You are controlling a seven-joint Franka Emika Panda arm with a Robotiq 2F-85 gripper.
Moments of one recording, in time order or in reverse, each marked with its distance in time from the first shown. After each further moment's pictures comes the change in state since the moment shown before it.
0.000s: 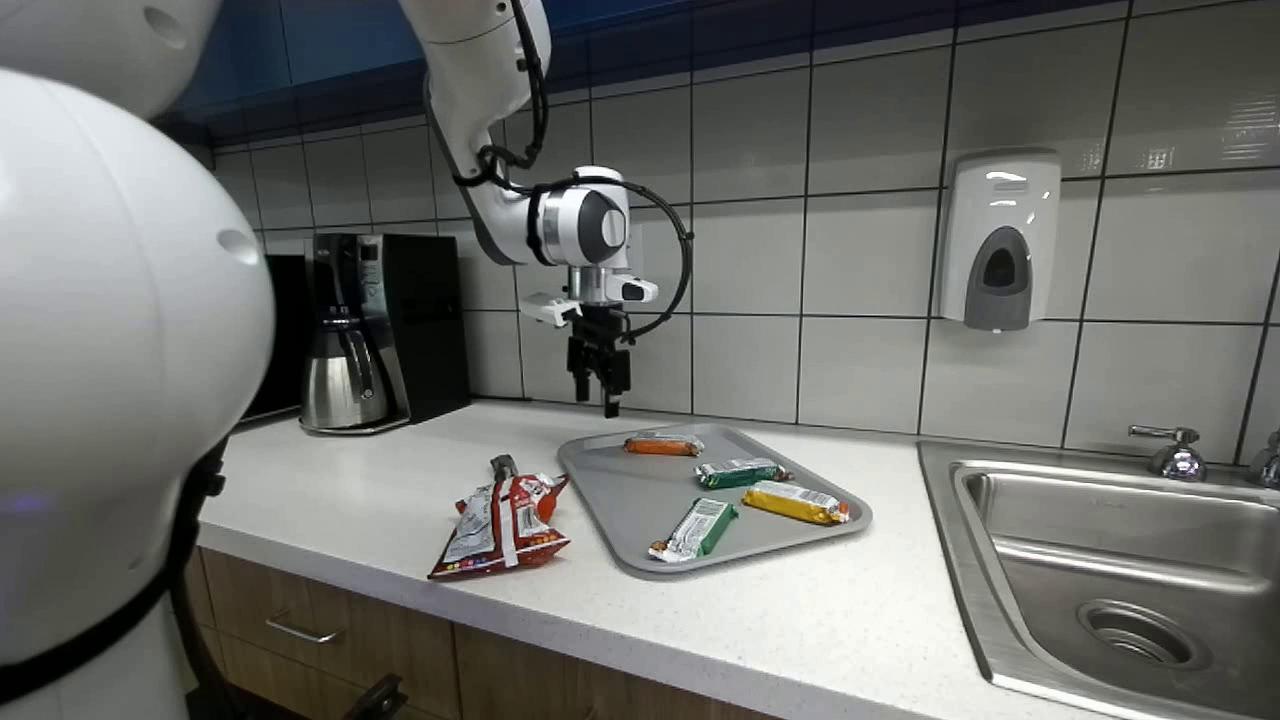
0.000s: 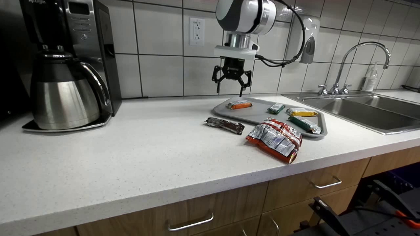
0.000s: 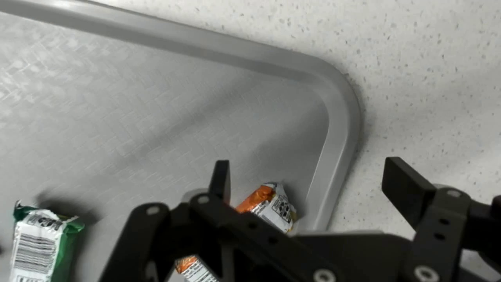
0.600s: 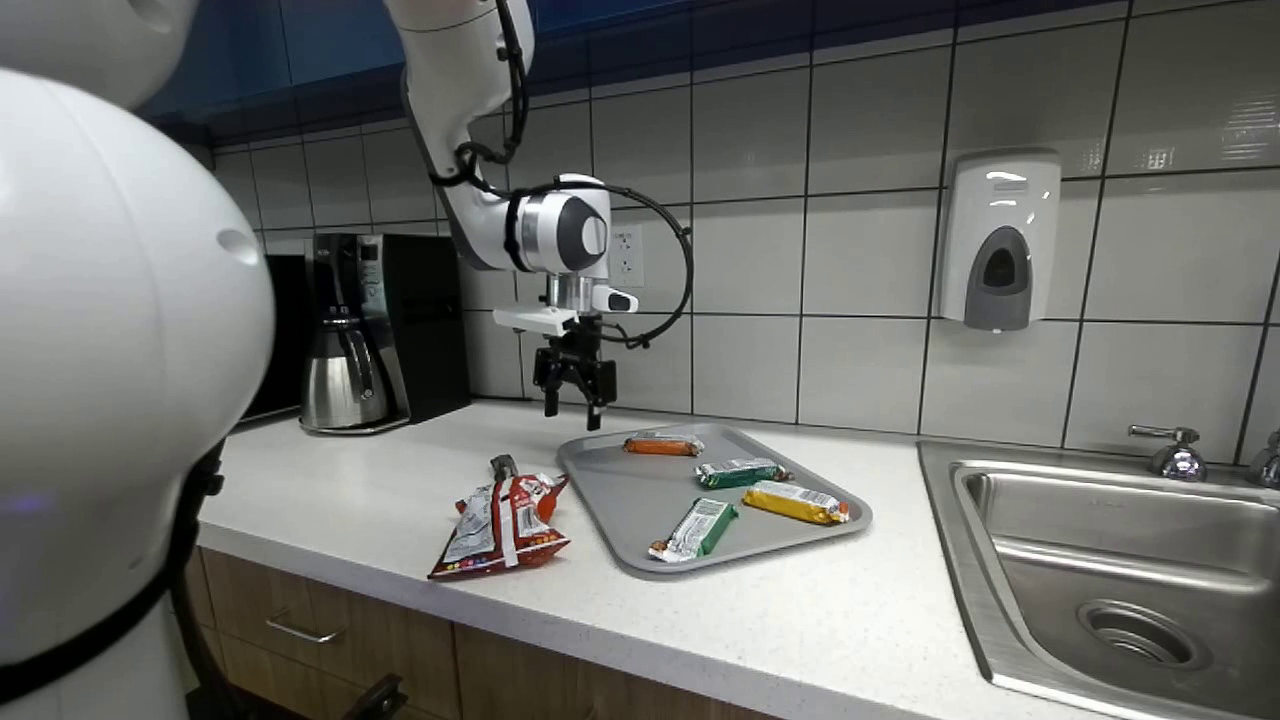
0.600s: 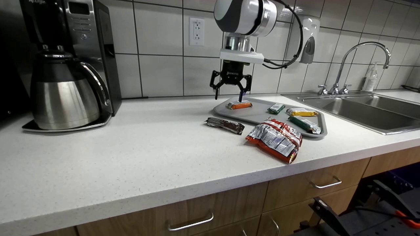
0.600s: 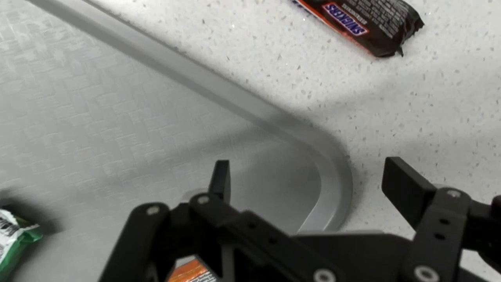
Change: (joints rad) arm 0.001 -0.043 0.039 -0.096 0.008 0.000 -0.264
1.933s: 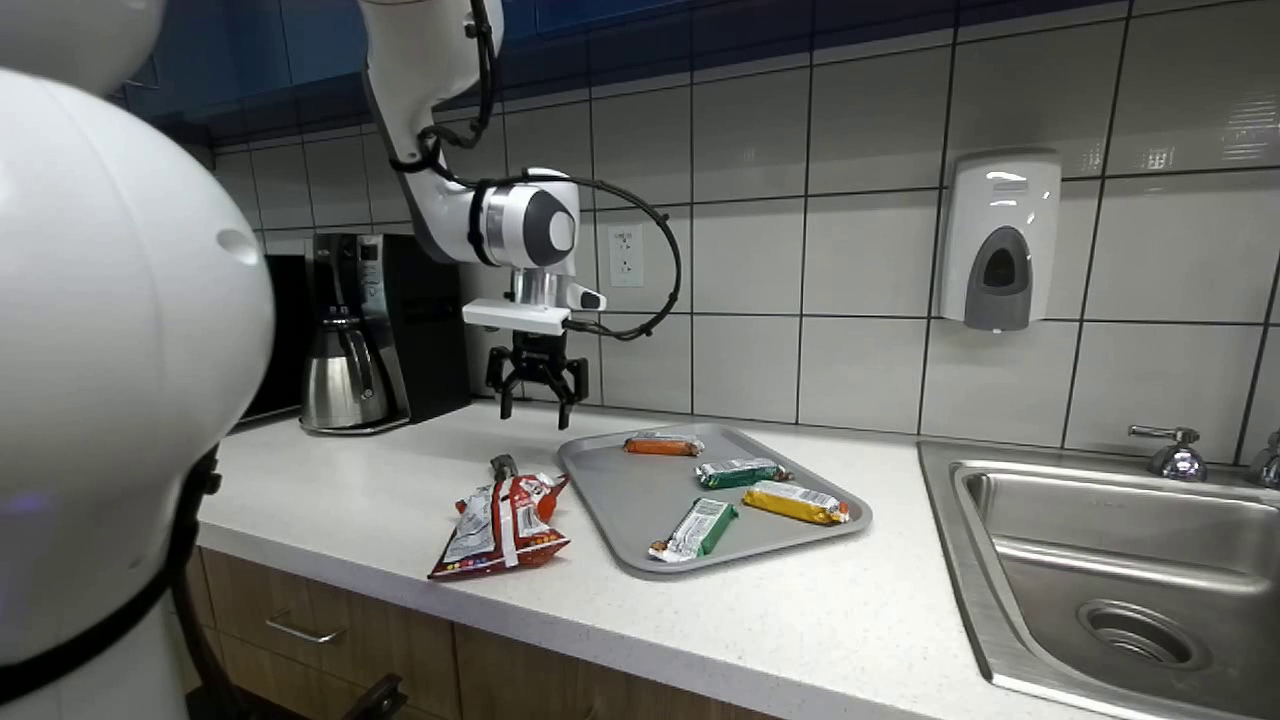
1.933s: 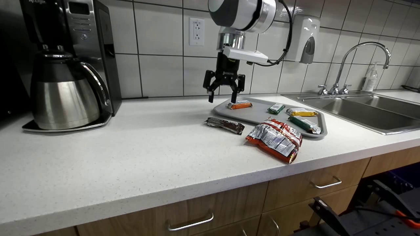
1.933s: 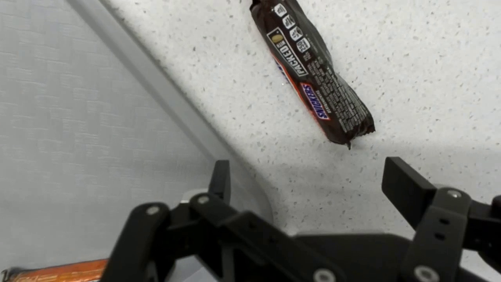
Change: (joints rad) arm -0.001 -0.071 0.071 -0.092 0.011 0.000 -0.349
